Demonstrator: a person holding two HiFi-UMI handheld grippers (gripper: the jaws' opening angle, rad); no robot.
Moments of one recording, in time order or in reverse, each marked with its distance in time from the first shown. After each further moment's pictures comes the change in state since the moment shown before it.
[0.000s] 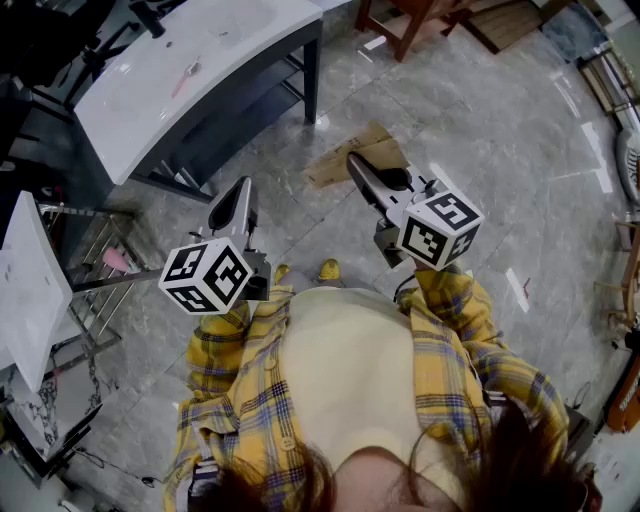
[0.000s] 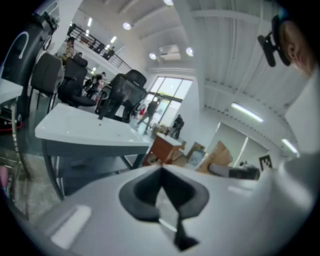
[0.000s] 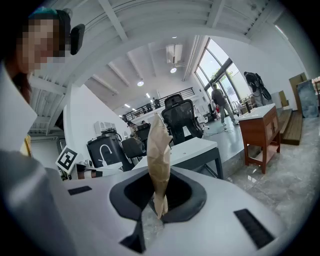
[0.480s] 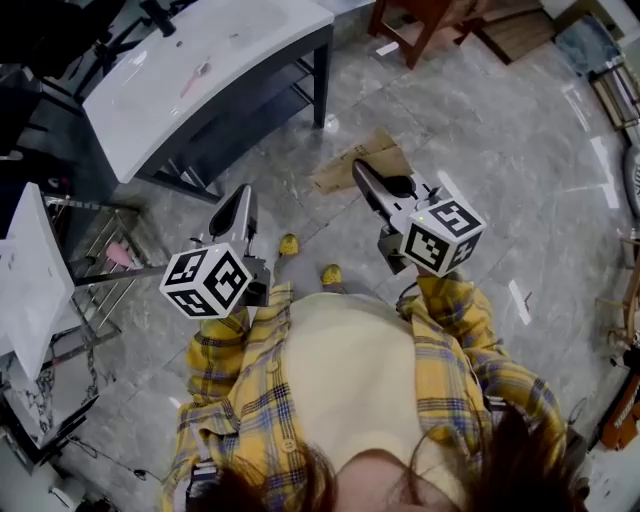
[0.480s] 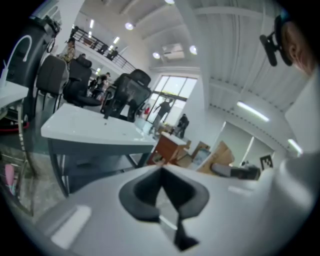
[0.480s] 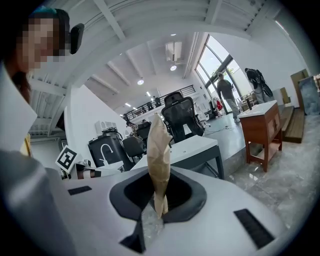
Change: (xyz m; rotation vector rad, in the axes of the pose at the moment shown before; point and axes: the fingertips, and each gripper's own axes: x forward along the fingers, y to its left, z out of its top) left arm 0.003 0.006 -0.005 -0.017 0.014 0.054; right arm 0.002 -0.016 -0.001 0.012 0.024 0.015
